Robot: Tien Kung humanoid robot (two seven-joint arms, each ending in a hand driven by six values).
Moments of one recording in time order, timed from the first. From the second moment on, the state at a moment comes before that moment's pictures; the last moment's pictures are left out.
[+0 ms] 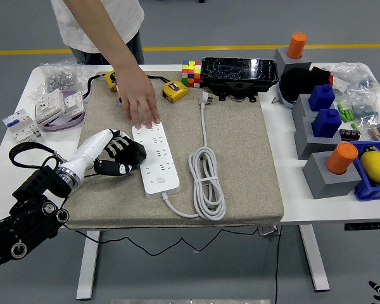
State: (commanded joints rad) left arm -0.43 0.35 -0.75 -1.09 1.57 0.27 -0.01; right arm 0.05 -0.31 0.99 0.42 -0.55 -0.05 -0.12
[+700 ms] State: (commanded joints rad) left arm -0.43 0.35 -0.77 -1.10 1.55 0.29 -0.05; right arm 0.05 -0.31 0.99 0.42 -0.55 -0.05 -0.12
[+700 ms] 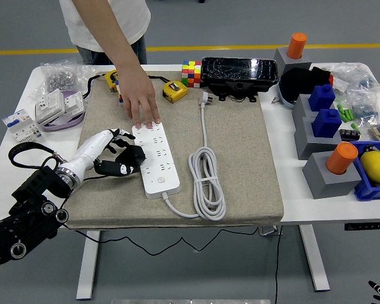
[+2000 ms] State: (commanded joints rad) left arm -0.25 0.40 -0.71 -1.30 1.59 0.50 -0.12; right arm 0.05 -0.31 0.98 0.42 -0.55 -0.05 -0.12
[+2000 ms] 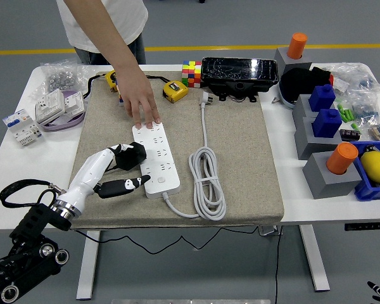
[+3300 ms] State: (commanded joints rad) left arm -0.34 0.35 -0.66 -1.30 1.59 0.47 -0.09; right arm 0.04 -0.31 0.99 0.42 -0.55 -0.05 -0.12
